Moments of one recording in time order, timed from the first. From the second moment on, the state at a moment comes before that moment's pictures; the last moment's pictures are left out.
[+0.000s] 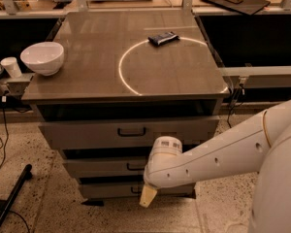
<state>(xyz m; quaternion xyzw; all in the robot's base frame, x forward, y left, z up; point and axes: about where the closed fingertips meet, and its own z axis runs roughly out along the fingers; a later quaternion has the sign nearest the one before) 0.481 -0.028 0.490 -0.56 0.81 -0.03 0.15</state>
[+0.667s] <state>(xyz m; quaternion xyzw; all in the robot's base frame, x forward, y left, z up) 0.486 -0.020 0.486 -0.57 0.81 -0.02 0.15</state>
